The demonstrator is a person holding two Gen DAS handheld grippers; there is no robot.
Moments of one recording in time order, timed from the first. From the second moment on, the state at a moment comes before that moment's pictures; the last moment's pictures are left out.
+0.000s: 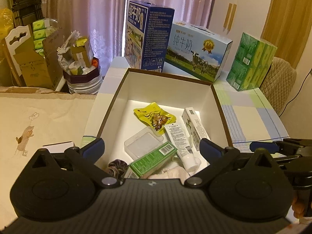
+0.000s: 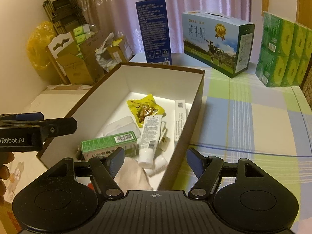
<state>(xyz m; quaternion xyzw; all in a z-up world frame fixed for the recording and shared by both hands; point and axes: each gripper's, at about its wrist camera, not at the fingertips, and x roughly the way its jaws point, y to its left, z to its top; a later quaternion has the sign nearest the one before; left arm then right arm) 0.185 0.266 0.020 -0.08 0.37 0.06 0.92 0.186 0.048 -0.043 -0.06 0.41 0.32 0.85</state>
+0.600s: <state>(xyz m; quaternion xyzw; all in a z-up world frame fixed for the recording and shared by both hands) 0.104 0.181 0.036 -0.09 0.34 0.10 0.93 0.139 -0.058 -0.034 -0.08 0.39 0.35 0.85</state>
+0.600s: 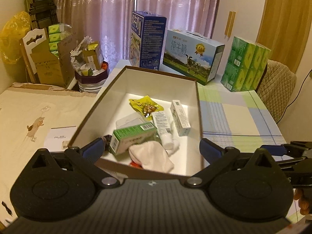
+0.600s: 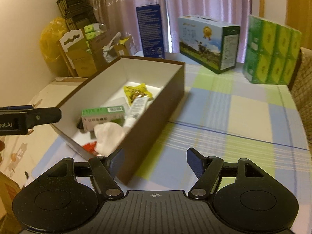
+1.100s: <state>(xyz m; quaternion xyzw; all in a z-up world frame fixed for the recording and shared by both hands) 0.059 0.078 0.028 -0.09 0.37 0.08 0.92 0.113 -0.171 -0.032 -0.07 0.41 0.34 0.85</state>
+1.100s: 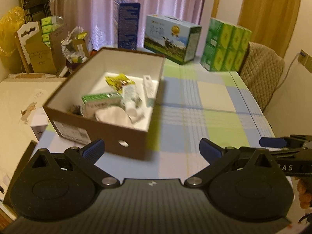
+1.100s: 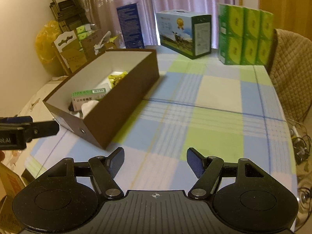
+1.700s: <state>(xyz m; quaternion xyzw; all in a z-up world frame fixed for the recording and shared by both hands) 0.016 -0.012 0.005 -0.08 0.41 0.05 0.91 0.067 -0.265 -0.031 -0.04 0.42 0.33 0.84</state>
